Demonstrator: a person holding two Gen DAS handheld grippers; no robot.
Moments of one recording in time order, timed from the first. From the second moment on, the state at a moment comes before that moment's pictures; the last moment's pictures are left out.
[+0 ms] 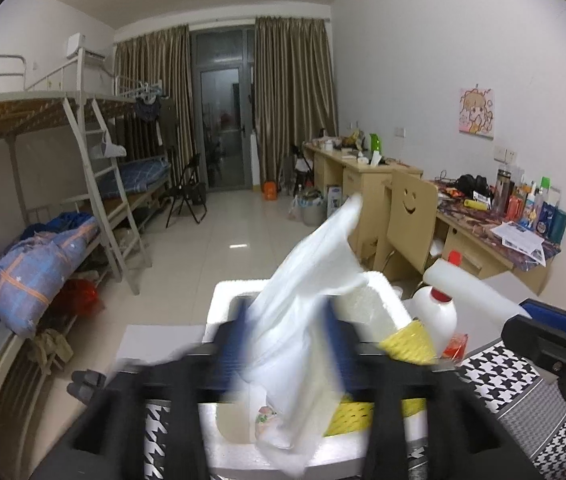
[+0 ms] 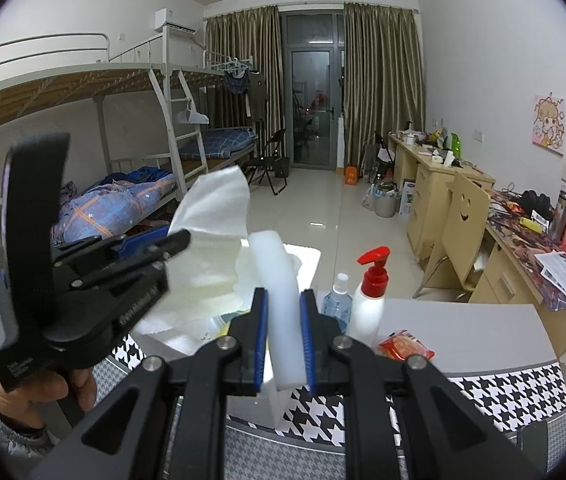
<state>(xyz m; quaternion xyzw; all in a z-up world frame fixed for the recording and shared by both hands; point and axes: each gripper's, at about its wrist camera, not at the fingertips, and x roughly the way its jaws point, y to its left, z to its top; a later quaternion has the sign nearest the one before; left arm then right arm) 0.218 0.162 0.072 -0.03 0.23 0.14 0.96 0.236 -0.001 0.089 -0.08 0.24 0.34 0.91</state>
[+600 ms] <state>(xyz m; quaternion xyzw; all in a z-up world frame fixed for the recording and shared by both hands) 0.192 0.175 0.083 -0.02 0.20 0.19 0.96 0.248 0.017 0.083 -0.08 0.25 0.35 0.90</state>
